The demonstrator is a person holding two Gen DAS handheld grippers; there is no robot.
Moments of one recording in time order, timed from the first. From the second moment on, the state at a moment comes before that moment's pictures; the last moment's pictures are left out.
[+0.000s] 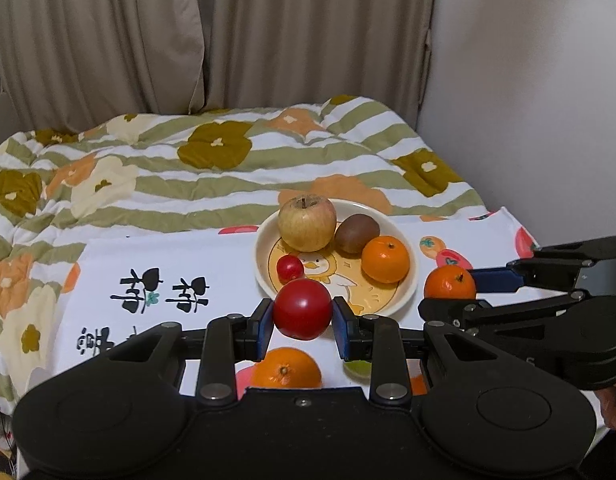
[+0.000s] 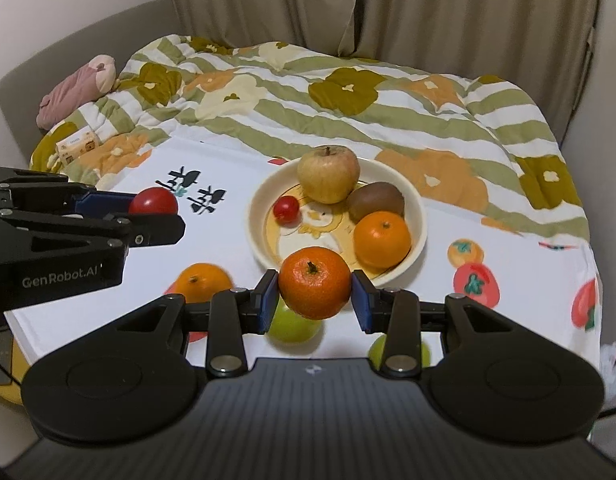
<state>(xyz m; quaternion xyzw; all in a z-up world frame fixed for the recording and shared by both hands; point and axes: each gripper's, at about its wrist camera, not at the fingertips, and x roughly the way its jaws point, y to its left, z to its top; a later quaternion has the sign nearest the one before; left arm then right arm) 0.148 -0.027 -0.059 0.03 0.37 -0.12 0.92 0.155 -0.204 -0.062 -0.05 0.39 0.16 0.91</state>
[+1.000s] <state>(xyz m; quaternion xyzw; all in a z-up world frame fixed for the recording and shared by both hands) 0.252 -0.076 -0.124 0.04 0.45 -0.08 0.89 0.238 -0.248 -0.121 -0.05 0.45 0.21 0.87</state>
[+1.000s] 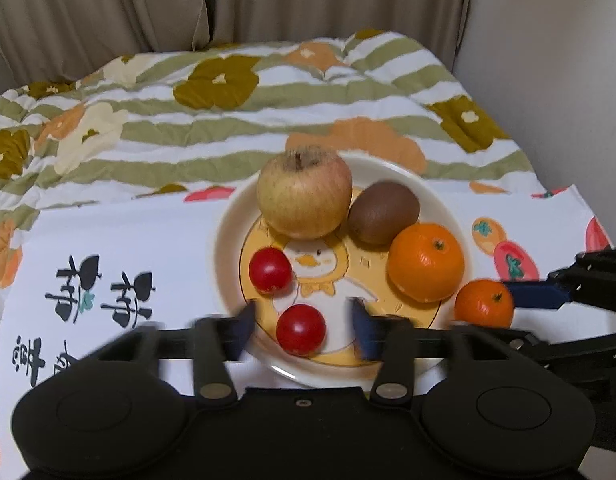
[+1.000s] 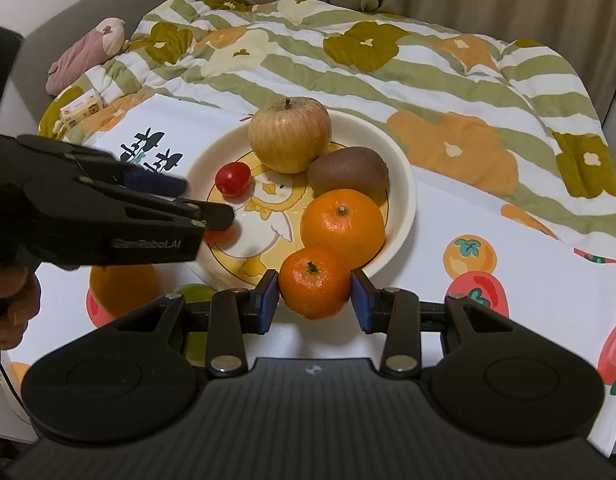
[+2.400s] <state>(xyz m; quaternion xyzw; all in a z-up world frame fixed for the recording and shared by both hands) 0.160 -0.009 -0.093 0.03 0.38 0.01 0.92 0.252 -0.203 -0.124 -0.04 0.44 0.25 0.86</state>
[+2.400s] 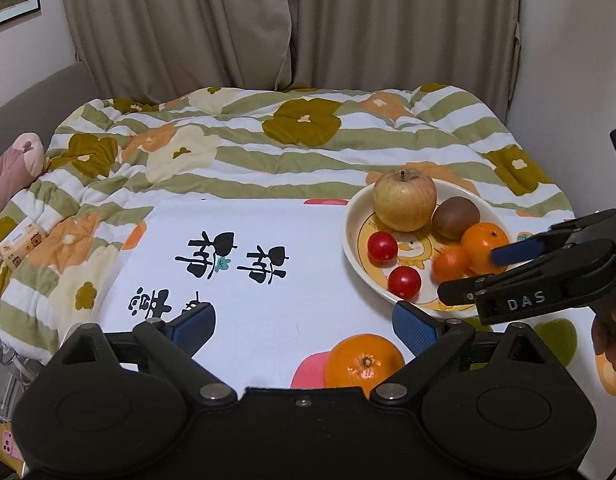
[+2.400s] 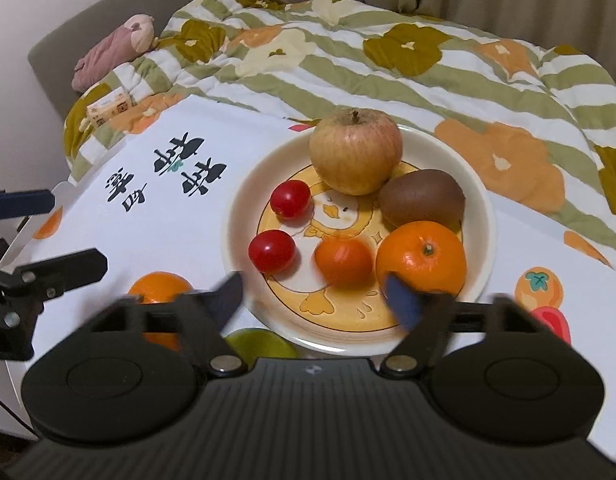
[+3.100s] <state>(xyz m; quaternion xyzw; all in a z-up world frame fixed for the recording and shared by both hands) 0.121 -0.012 -0.066 0.00 0.35 0.00 0.94 0.201 -0.222 -0.084 -0.05 0.40 0.21 0.89</state>
